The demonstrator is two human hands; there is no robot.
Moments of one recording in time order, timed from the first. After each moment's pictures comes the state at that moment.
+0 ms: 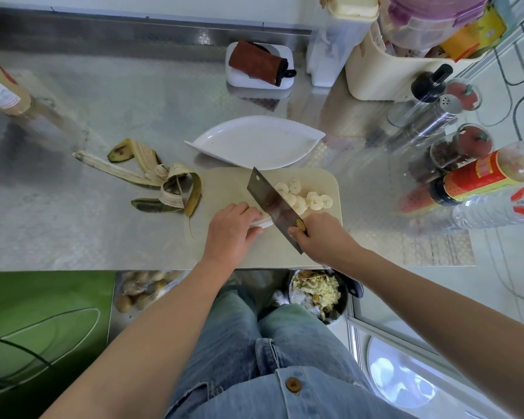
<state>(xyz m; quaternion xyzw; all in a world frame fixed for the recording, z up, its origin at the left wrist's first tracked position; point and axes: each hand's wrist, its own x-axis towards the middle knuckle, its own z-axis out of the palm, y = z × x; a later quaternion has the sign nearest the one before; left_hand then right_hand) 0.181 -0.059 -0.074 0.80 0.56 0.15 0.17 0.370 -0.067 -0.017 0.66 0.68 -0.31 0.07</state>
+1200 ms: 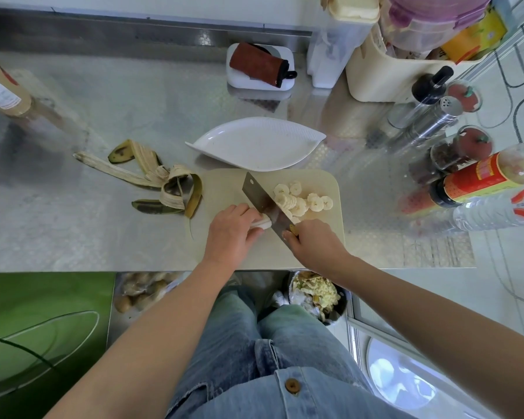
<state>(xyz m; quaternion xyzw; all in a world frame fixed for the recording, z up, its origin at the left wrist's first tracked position) 0.181 -0.058 -0.076 0.80 0.56 0.16 0.17 0.357 -0.072 -0.025 0.66 0.68 -0.30 0.08</state>
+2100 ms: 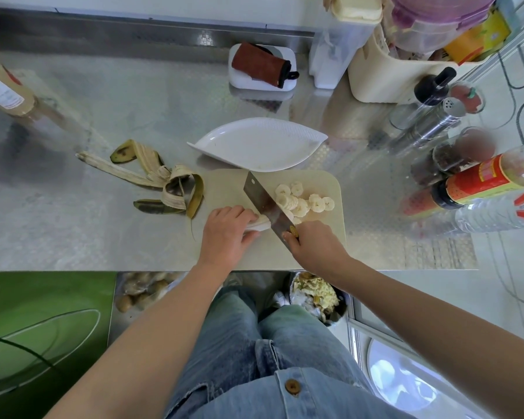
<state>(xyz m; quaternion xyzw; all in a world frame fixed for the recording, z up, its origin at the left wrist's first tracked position) 0.171 -0.060 -0.081 0.80 0.57 0.15 0.14 0.354 -0.074 -0.024 0.67 0.68 -0.29 0.06</state>
